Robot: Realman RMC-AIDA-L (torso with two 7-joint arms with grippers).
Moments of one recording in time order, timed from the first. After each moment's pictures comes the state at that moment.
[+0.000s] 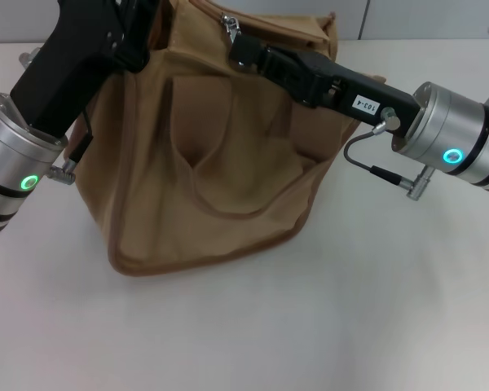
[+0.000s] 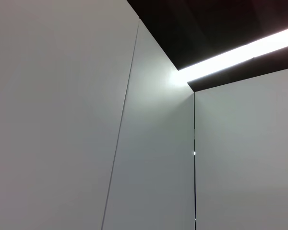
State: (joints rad) left arm -0.66 -2.08 0.28 0.00 1.55 1.88 -0.68; right arm 0.79 2.09 -0.77 -0.10 -1.44 -1.62 1.34
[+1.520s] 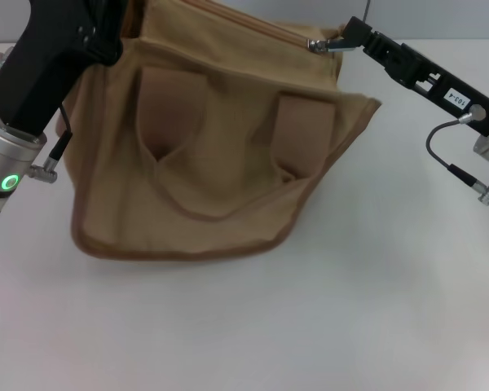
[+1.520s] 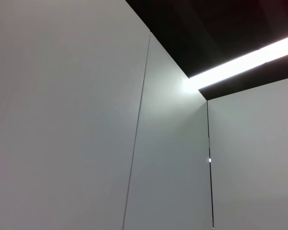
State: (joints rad) left arm -0.64 -2.07 0.24 0.01 1.55 1.89 -0.68; right arm 0.60 2.08 -0.71 -0.25 -1.37 -1.55 1.42
